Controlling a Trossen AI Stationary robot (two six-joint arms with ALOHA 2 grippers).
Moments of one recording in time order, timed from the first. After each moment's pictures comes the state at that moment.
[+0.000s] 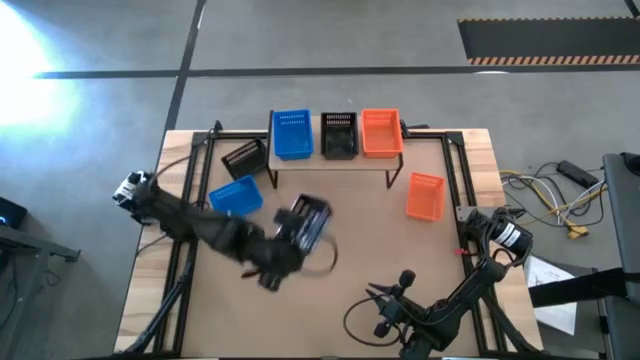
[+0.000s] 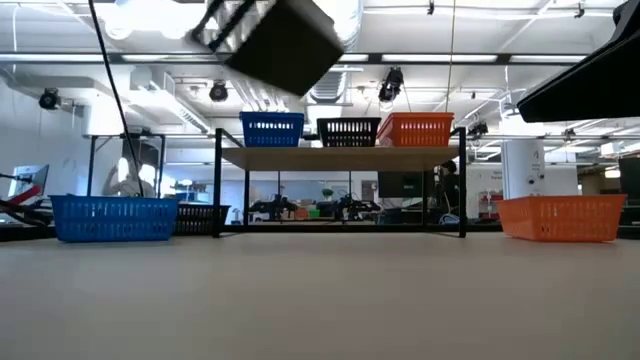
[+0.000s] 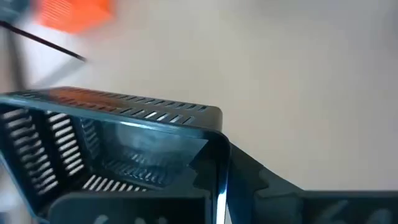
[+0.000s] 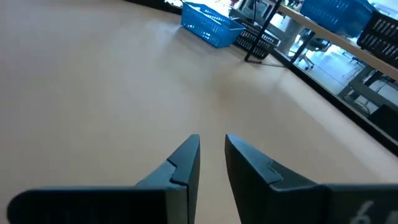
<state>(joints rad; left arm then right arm) -0.45 1.59 1.56 -1.00 -0.37 0.07 0.92 2.01 1.18 -0.61 1.23 1.05</state>
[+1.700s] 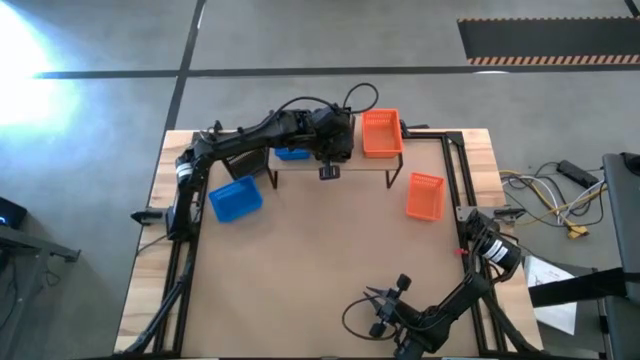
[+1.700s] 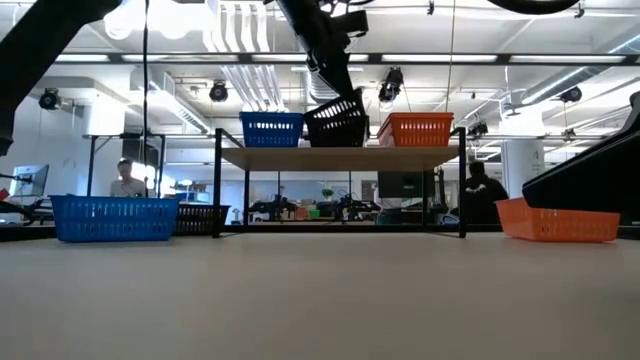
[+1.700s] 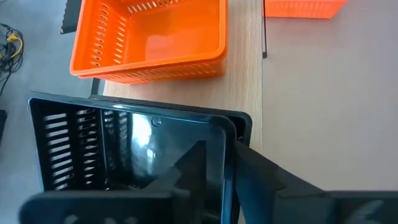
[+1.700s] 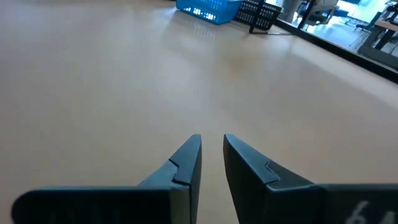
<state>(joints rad) 0.29 1.99 2.12 -0.99 -0.17 0.38 0.92 2.16 1.19 -0.53 1.23 1.30</state>
